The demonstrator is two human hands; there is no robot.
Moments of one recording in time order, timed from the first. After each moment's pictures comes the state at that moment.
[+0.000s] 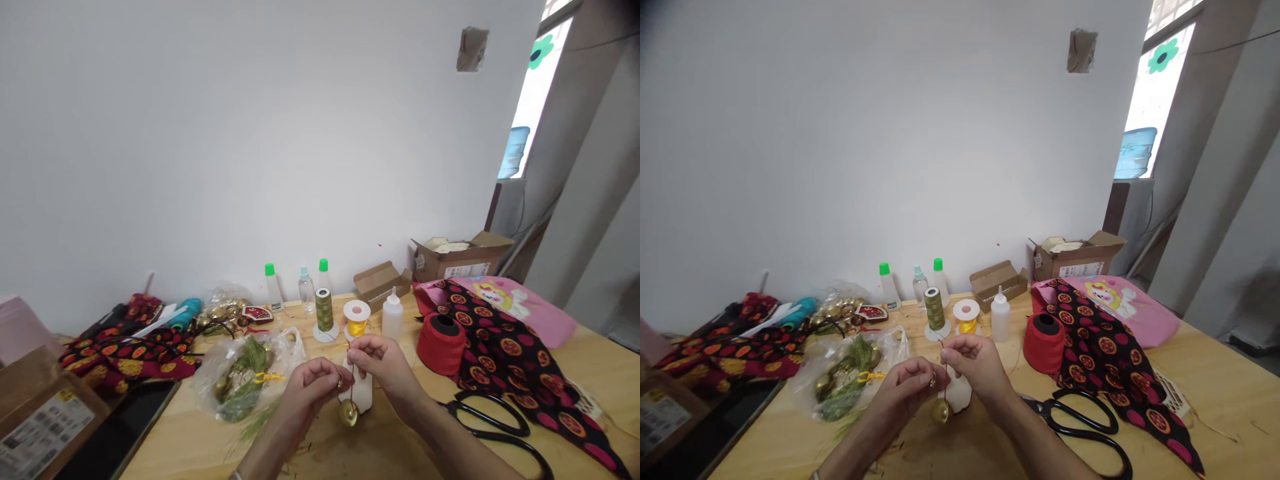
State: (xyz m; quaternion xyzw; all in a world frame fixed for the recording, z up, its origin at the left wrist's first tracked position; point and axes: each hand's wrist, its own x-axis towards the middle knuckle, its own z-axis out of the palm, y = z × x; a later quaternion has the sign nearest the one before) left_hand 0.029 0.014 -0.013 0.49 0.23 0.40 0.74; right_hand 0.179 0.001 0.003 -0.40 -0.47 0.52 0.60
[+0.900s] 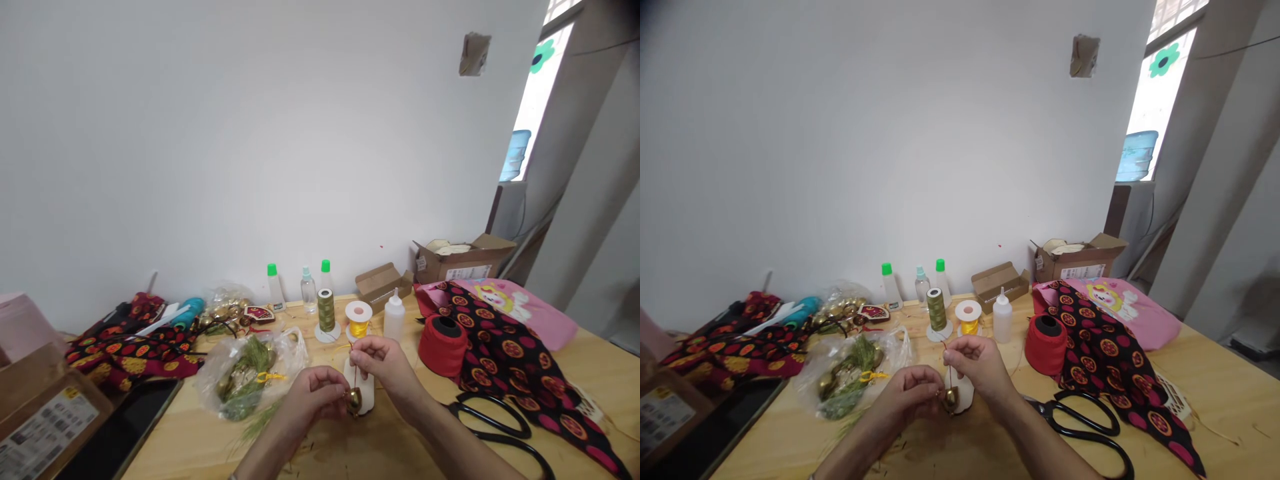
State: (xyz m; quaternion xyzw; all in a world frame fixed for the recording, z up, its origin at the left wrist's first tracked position) left_hand 0.025 0.013 -0.015 0.48 0.31 0.33 0.75; right_hand 0.179 -0.001 0.004 -0.40 -0.47 0.52 0.59
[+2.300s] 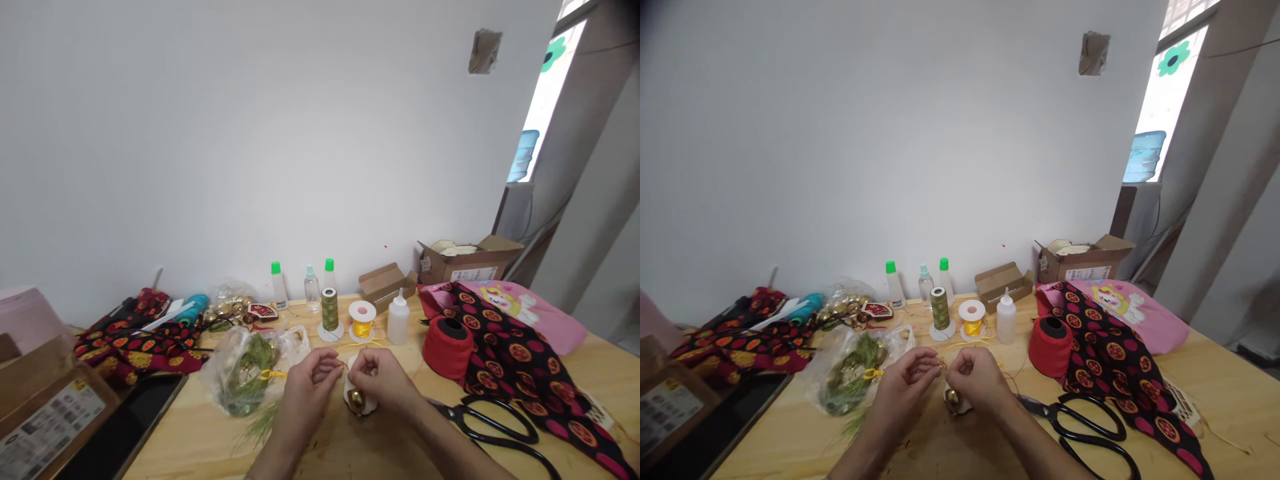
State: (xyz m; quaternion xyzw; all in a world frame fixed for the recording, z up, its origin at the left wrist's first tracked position) left_hand 0.025 0.020 -0.023 0.65 0.41 0.47 0.43; right_hand 0.173 0.004 -0.016 -0.53 -0.57 0.42 0.46
